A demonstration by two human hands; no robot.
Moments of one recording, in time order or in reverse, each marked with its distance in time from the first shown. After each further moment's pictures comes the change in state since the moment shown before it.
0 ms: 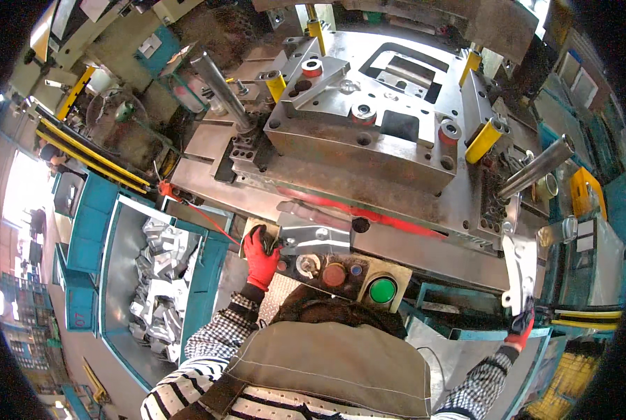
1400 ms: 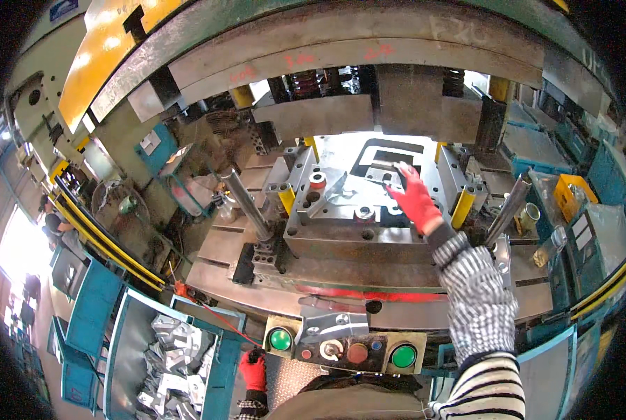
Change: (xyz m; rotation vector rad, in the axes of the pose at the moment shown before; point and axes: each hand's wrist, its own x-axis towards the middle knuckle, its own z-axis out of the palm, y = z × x) left_hand -0.059 -0.114 -0.043 -0.598 0.093 -0.596; right_hand -0.064 -0.039 0.597 -0.703 -0.617 -1.027
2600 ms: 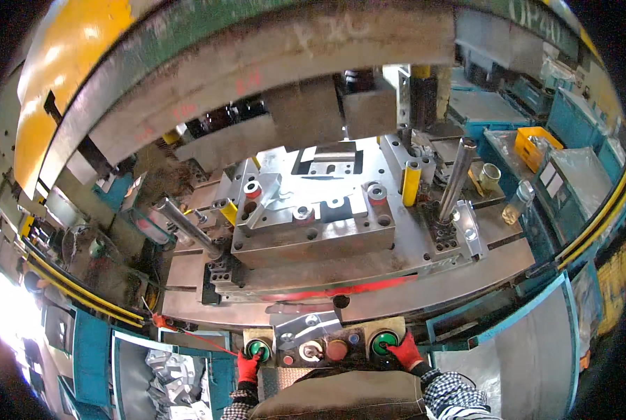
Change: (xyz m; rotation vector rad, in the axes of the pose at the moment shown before) left_hand 0.046 -0.017 0.051 0.039 -0.292 -0.030; right_hand -0.453 0.061 -0.003 0.086 -0.211 0.796
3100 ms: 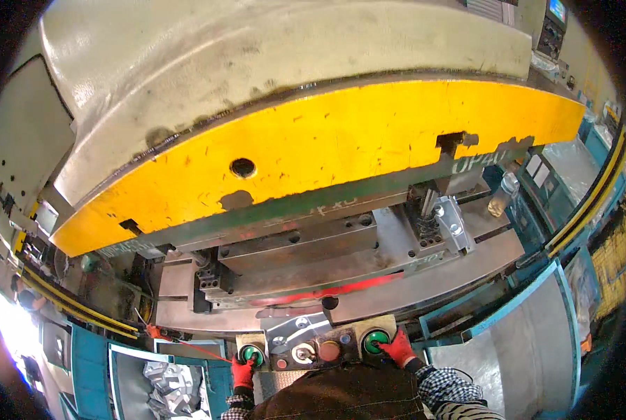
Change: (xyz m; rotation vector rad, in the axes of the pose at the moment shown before) left_hand 0.030 -0.084 -0.009 0.002 -0.008 0.049; right_hand 0.002 0.016 0.007 -0.040 0.002 0.103
